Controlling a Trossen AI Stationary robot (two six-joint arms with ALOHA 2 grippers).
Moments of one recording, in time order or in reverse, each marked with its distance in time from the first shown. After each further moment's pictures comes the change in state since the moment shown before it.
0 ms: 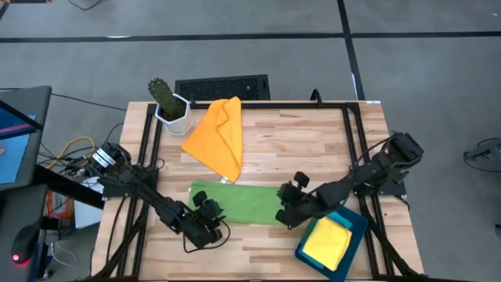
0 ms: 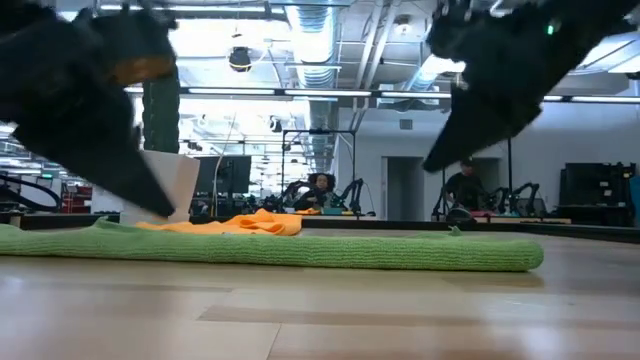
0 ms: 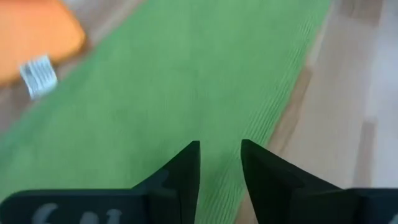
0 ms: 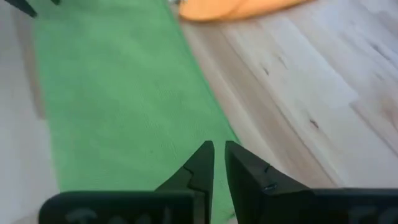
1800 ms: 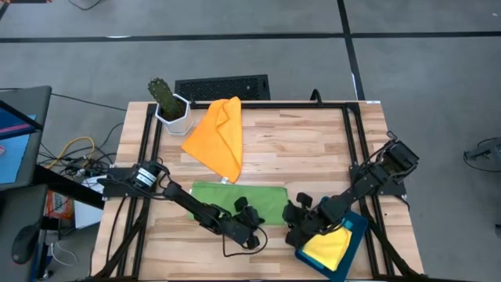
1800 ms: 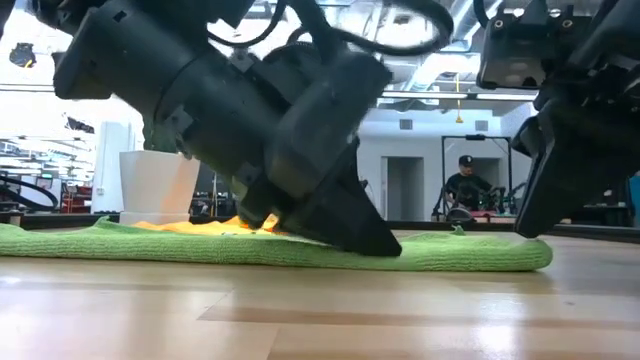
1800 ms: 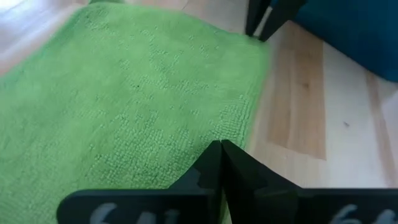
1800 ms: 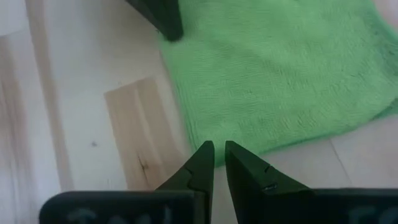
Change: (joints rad) left arm 0.186 0.423 0.341 0.489 0.103 0.389; right arm 0.145 0.082 0.009 0.005 -0.277 0.120
